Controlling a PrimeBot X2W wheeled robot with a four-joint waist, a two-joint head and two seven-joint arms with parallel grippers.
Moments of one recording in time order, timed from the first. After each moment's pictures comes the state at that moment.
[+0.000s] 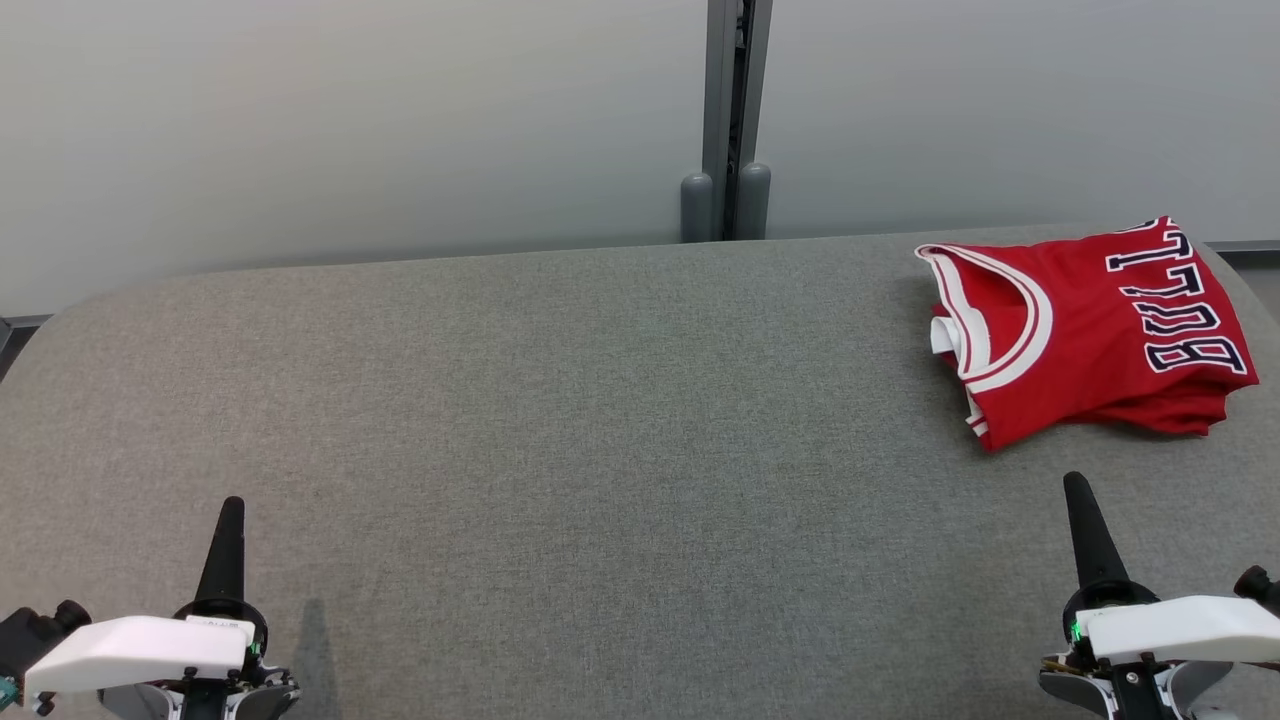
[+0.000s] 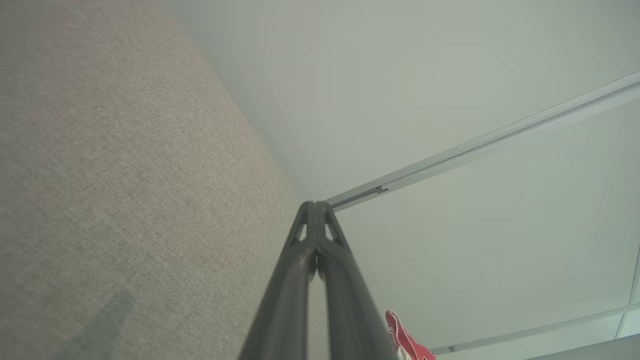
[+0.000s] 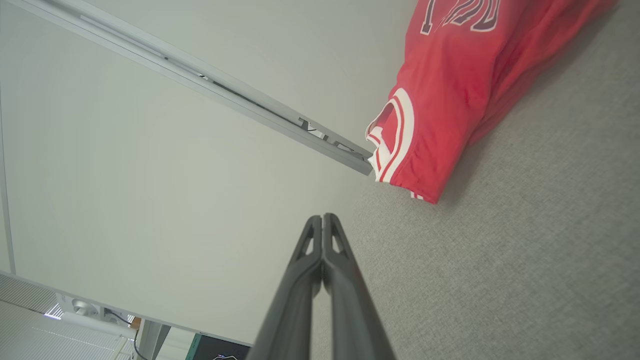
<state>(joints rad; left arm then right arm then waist) -0.08 0.04 0.21 0.29 -1.14 -0.11 0.11 -0.07 -0.09 0.05 0.25 1.20 0.13 -0.13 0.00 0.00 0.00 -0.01</state>
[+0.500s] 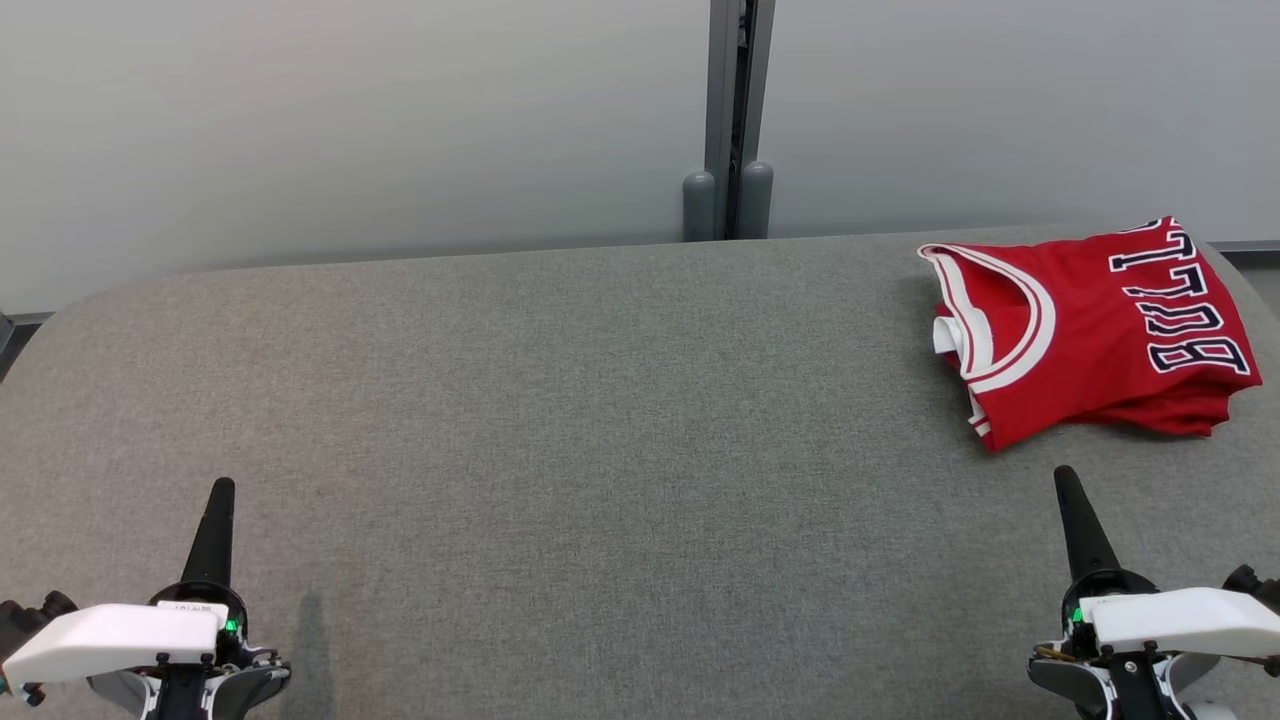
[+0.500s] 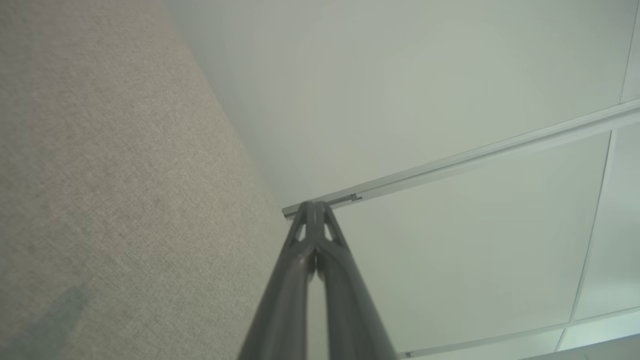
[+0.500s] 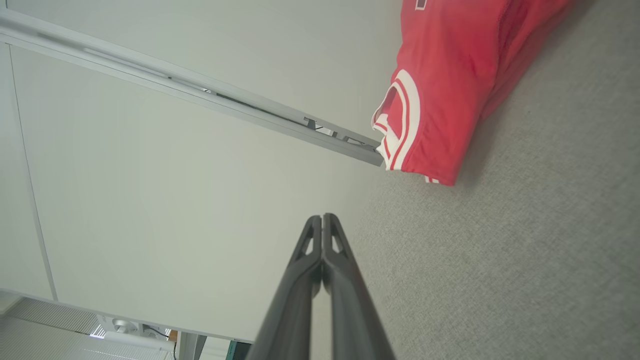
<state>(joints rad) -0.11 0.04 0.24 0.30 -1.26 -0.11 0.16 -0.09 -0.07 0.05 0.26 1.33 0.13 -0.11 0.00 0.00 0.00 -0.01</state>
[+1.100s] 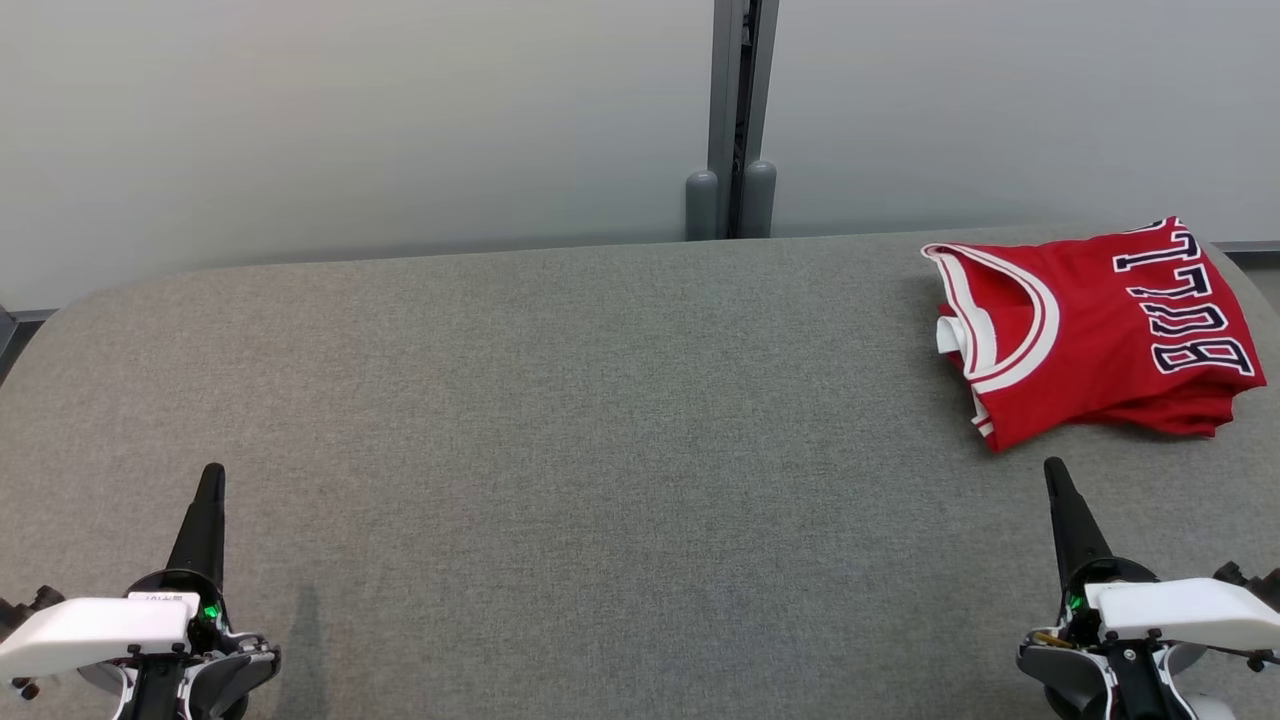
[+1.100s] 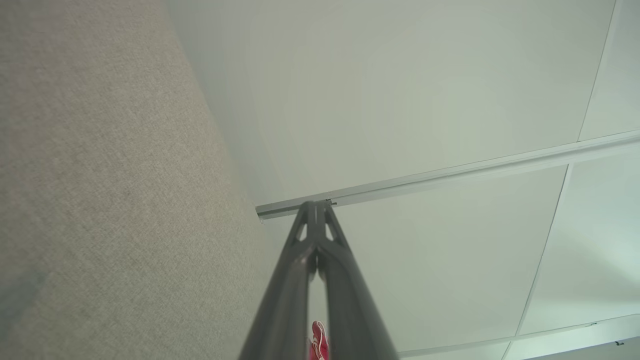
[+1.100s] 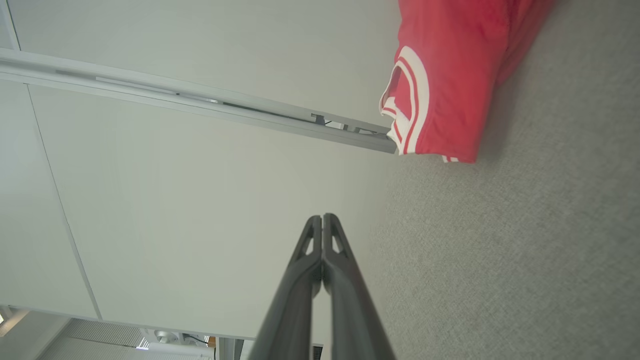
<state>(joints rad) -0.13 0.05 0.27 0.31 -1.41 -0.12 0.22 -0.11 -0.06 0.06 0.27 1.47 0.13 -0.08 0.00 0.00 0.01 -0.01</state>
